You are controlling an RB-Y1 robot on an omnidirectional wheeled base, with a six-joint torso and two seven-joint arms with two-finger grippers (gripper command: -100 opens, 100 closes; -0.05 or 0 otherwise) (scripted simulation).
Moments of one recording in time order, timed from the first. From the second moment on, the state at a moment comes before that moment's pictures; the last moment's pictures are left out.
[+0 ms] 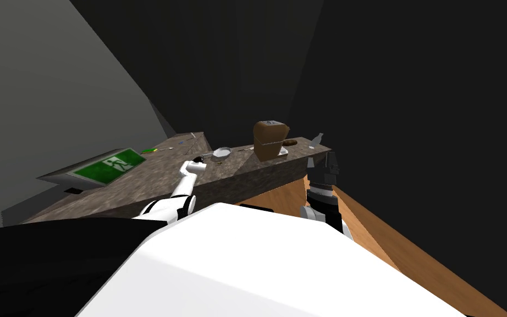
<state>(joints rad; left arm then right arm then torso) -0.25 0.57 0.39 -1.19 -0.21 0.65 -0.14 0.52 -0.05 0.04 -2.31 0.08 -0.45 -0.12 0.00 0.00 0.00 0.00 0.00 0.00</state>
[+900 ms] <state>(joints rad) -0.39 0.61 0.49 -1.00 -0.22 0.86 -0.14 0.52 -0.05 0.04 -2.31 0.08 -0.45 -0.12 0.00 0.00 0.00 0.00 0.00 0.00</state>
